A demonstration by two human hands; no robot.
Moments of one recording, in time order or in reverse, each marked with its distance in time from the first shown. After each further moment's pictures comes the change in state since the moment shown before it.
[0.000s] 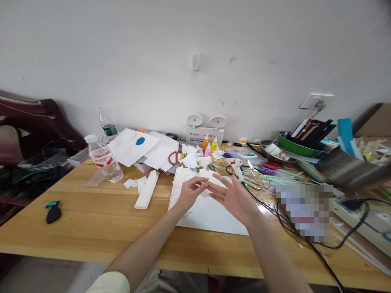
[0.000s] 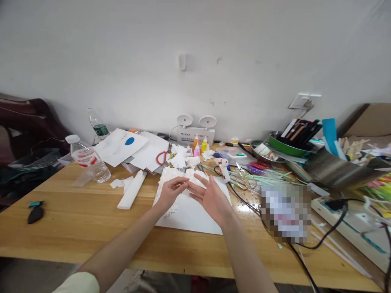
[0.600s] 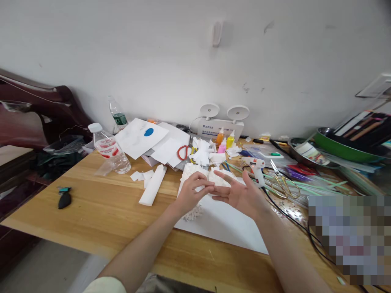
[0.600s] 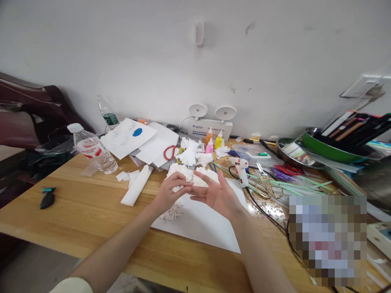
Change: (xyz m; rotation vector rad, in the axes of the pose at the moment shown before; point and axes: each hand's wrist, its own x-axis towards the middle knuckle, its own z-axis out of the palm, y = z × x) left_hand 0.001 0.006 -0.025 0.422 -0.047 0.245; right_hand 0.044 -0.003 -0.019 -0.123 -0.285 0.191
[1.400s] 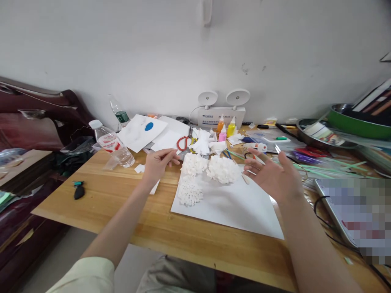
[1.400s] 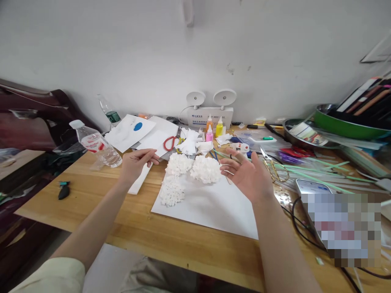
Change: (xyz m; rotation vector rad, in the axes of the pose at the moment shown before) left_hand 0.015 0.016 -0.072 0.015 0.289 -0.231; right_hand -0.039 -0.020 -0.047 -0.040 0.361 -0.357
